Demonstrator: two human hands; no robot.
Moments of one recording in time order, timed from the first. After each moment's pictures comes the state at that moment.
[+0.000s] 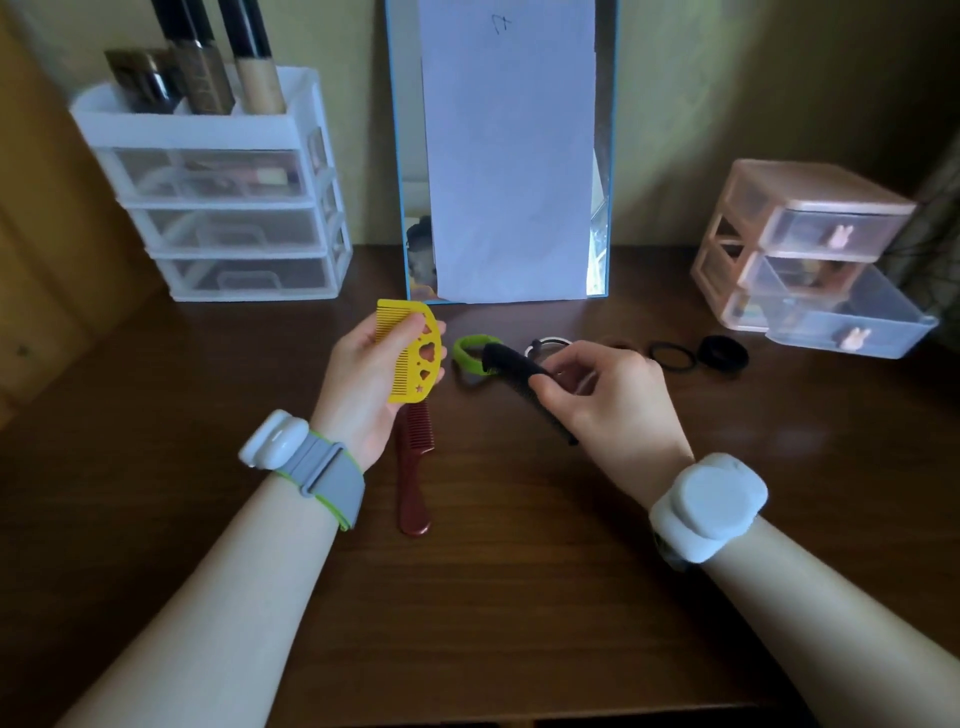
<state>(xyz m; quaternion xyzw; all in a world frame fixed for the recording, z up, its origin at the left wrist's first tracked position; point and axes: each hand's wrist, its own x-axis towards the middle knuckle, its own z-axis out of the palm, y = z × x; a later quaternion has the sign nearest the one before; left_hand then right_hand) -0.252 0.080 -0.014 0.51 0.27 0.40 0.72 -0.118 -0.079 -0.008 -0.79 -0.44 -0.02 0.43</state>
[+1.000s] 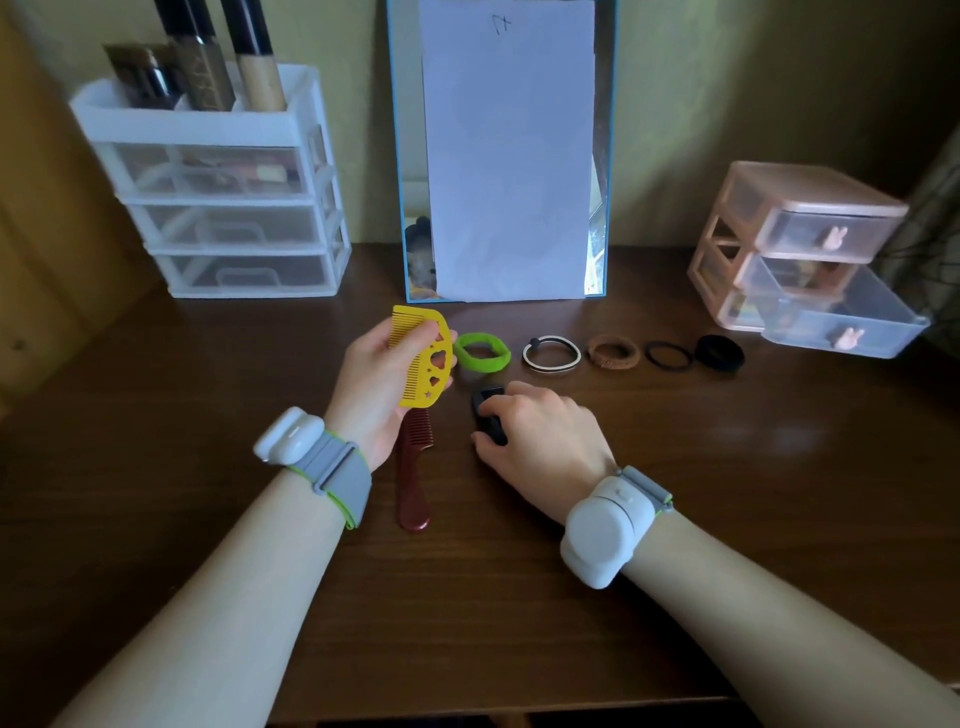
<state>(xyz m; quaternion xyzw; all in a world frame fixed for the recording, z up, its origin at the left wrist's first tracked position) -0.247 0.078 -0.023 0.53 0.27 0.38 0.71 -0.149 -0.052 -0.037 -0.81 -0.56 -0.08 0.16</state>
